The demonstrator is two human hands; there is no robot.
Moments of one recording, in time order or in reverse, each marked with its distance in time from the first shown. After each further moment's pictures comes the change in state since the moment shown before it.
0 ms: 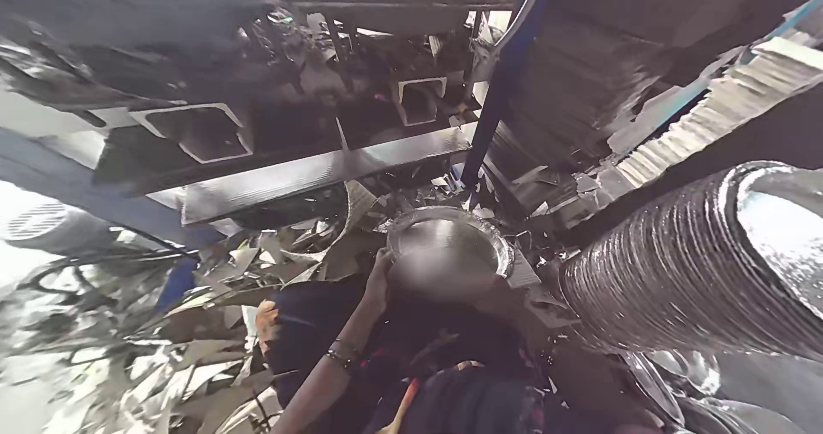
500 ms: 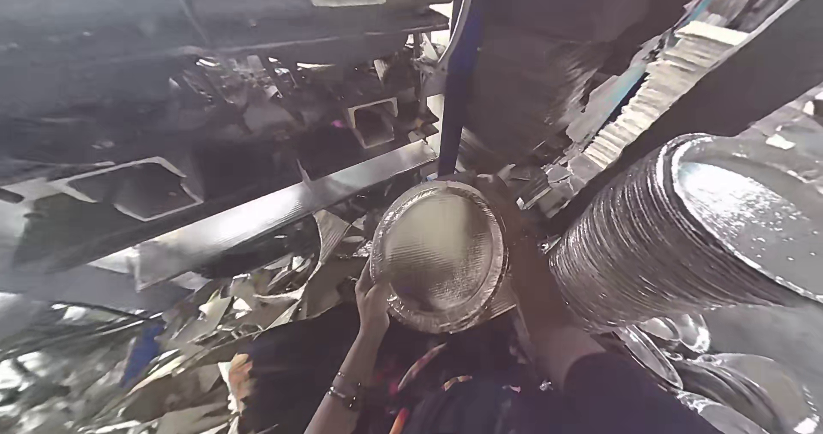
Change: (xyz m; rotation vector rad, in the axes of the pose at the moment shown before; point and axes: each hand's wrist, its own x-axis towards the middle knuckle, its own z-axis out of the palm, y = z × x) left_hand -0.023 0.034 0.053 -0.019 0.148 0.208; right_hand 0.124 0.132 -0.124 0.164 0.383 0.809
